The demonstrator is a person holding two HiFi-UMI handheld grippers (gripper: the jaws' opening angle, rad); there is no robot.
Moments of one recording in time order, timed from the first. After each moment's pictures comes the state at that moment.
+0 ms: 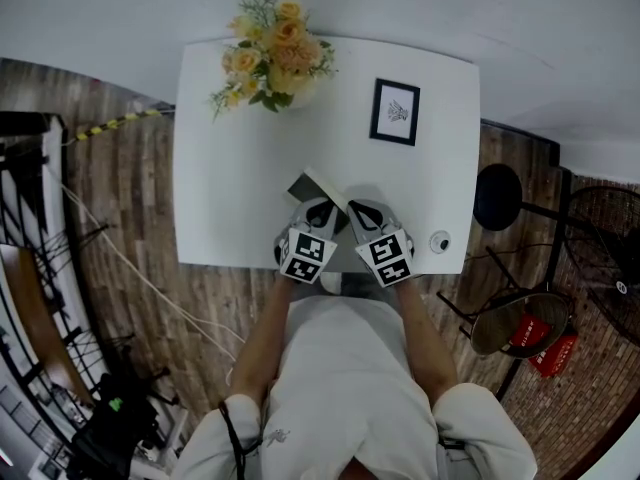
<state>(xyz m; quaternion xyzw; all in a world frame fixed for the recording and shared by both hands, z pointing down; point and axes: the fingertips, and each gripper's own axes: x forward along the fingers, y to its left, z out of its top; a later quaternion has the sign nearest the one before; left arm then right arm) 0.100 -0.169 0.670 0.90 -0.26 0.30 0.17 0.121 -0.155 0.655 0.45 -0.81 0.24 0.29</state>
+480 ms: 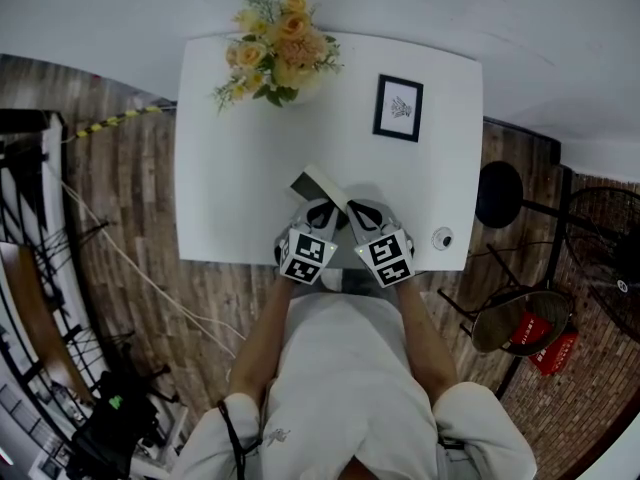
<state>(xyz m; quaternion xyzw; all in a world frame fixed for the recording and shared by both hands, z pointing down) 0.095 -0.157 0.669 0.91 -0.25 0.29 0.17 0.110 -0.148 0.652 0.44 -0.82 0.24 0.29</state>
